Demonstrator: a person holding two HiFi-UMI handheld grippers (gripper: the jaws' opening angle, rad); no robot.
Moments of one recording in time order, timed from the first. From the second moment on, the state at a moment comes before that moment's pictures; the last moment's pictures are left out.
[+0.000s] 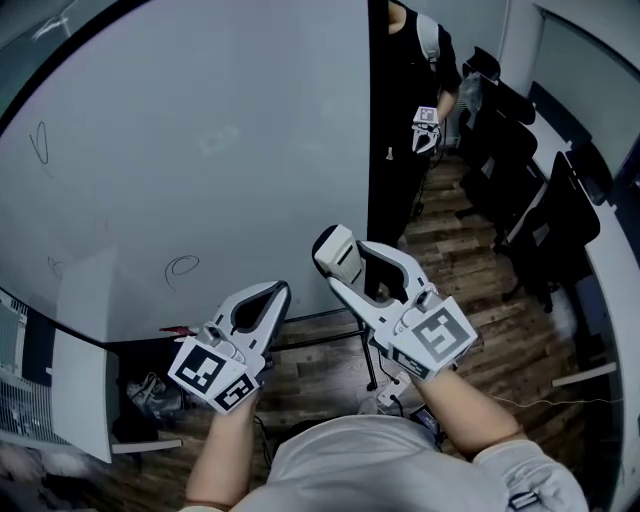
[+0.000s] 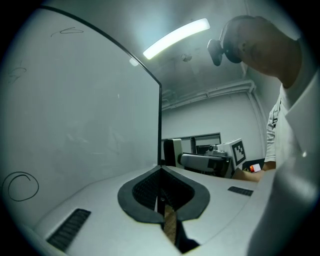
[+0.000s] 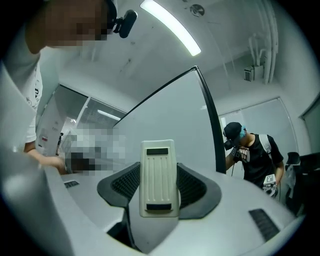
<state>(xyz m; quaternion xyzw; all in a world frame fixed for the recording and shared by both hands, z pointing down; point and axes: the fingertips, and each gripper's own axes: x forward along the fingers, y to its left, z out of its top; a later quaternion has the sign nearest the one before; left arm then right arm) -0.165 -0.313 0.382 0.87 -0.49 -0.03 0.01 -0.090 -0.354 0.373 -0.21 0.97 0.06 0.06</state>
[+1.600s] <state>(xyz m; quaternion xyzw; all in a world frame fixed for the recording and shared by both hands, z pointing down) -0.136 -0.031 0.364 0.89 -0.45 -0.07 -0.03 -0.061 -0.050 0.371 -0.25 0.96 0.04 0.09</state>
